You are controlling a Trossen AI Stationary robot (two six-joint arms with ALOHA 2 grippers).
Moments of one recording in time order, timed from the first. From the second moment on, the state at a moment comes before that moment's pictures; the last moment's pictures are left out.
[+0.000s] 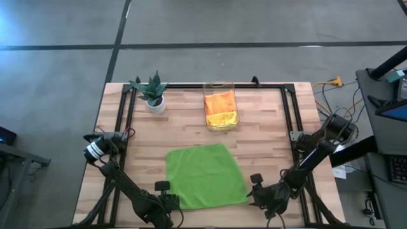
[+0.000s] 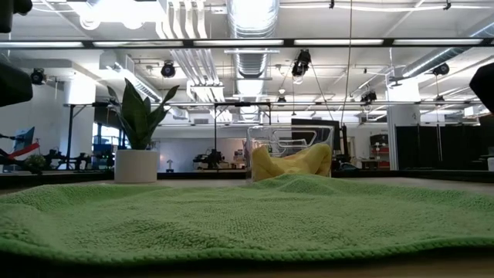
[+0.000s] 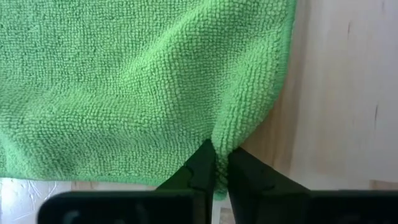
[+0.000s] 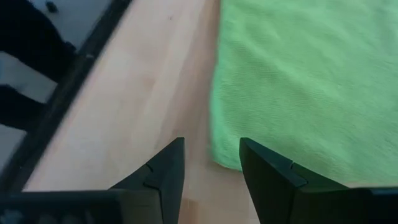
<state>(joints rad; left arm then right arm) -0.86 1.98 1.32 -0.74 -0.25 -0.94 0.92 1.64 0.68 0.07 0.39 0.50</state>
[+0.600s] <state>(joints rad) -0.86 1.97 1.32 -0.74 -0.25 -0.94 0.88 1.80 0.75 0.09 0.37 0.47</state>
